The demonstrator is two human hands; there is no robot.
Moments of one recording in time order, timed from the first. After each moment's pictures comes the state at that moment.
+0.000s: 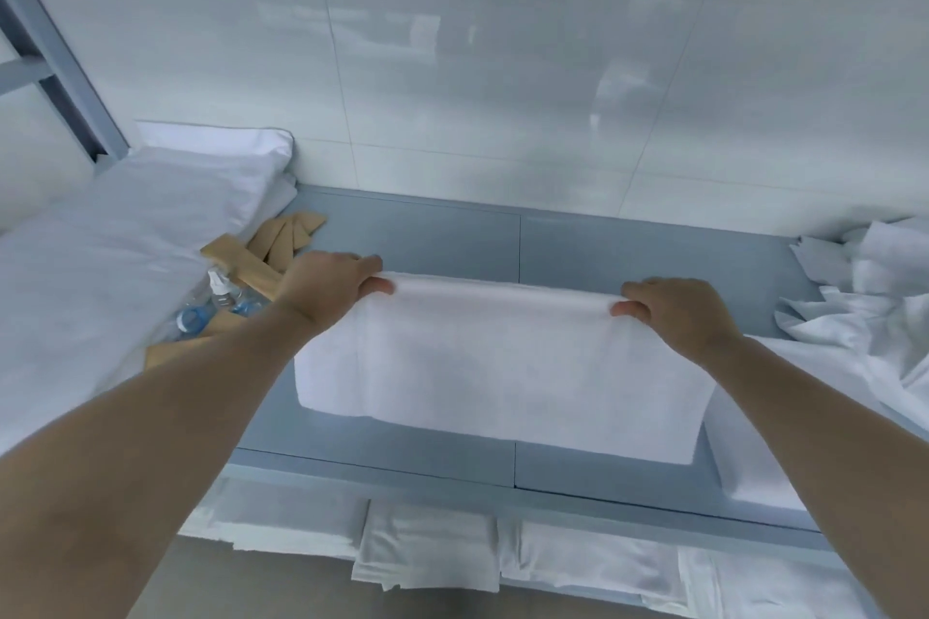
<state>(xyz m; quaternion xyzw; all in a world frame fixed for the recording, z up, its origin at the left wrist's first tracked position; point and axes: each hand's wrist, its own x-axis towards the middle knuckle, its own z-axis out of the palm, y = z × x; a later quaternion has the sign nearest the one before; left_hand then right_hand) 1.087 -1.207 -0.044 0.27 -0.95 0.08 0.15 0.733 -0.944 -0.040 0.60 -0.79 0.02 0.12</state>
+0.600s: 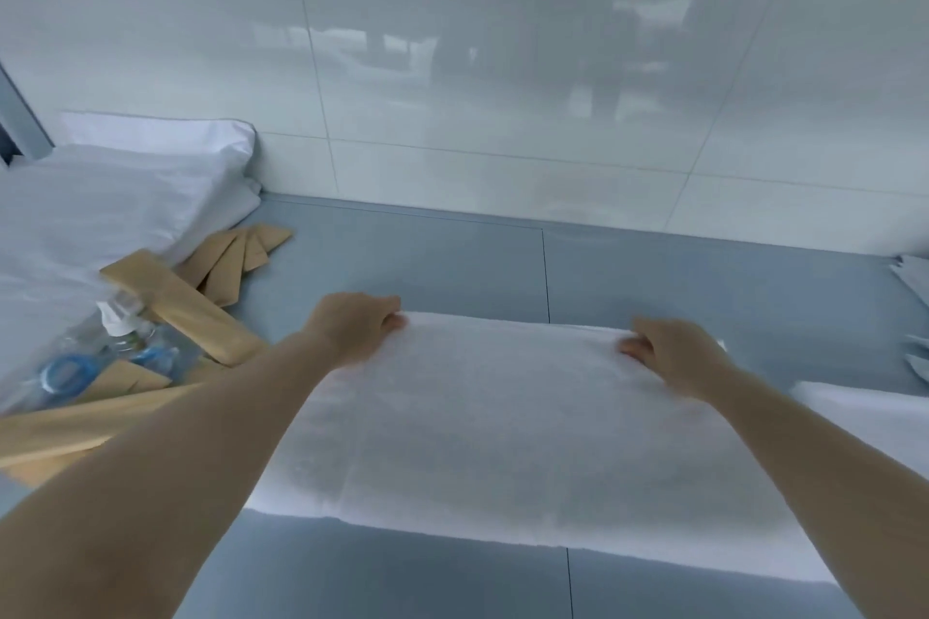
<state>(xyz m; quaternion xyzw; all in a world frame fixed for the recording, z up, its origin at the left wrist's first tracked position) 0.992 -1.320 -0.194 0.32 -0.95 0.02 0.05 0.669 -1.057 -0.181 0.52 -0.85 0.02 -0.02</state>
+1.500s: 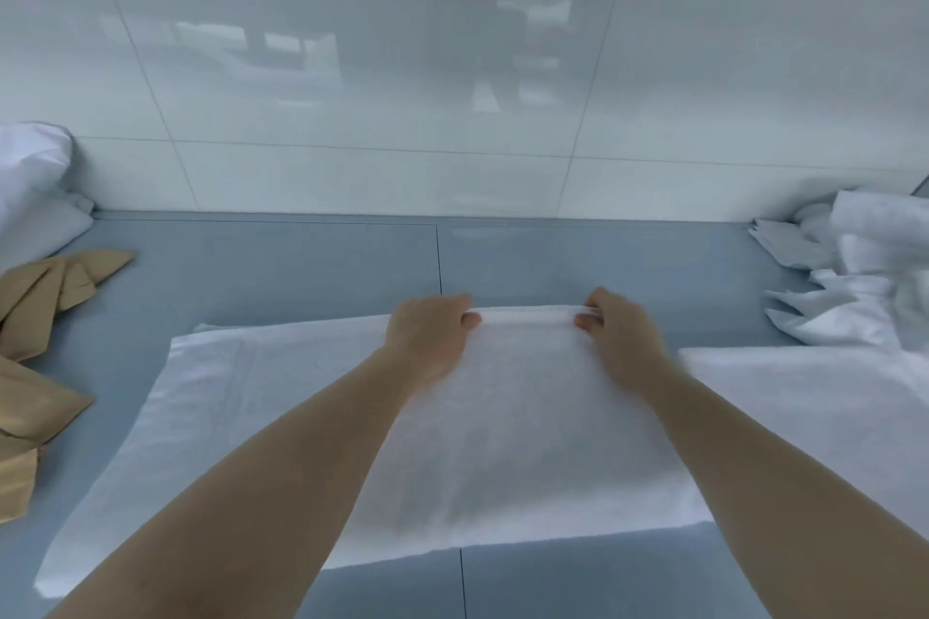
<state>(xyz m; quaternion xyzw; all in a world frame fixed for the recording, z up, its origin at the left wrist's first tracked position) 0.806 -1.201 -0.201 0.26 -0.95 -0.10 0.12 0.639 -1.018 -0.189 0.34 -0.92 0.21 0.01</state>
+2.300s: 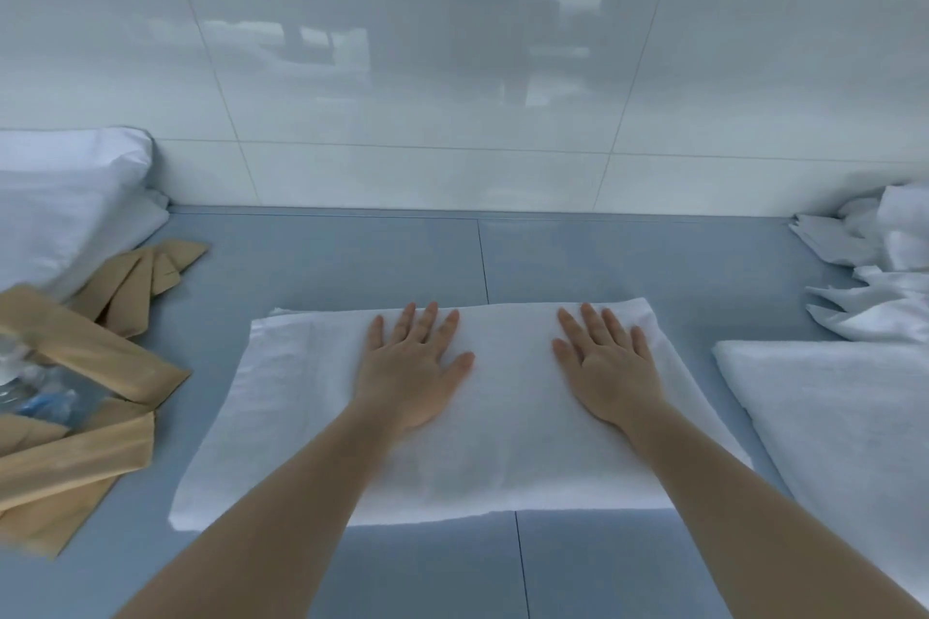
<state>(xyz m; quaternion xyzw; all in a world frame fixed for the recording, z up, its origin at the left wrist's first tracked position) 0.913 -1.206 -0.218 0.32 -0.95 -0.06 -0.01 0.719 -1.033 -0.216 0.39 -0.92 0.02 -0.06</state>
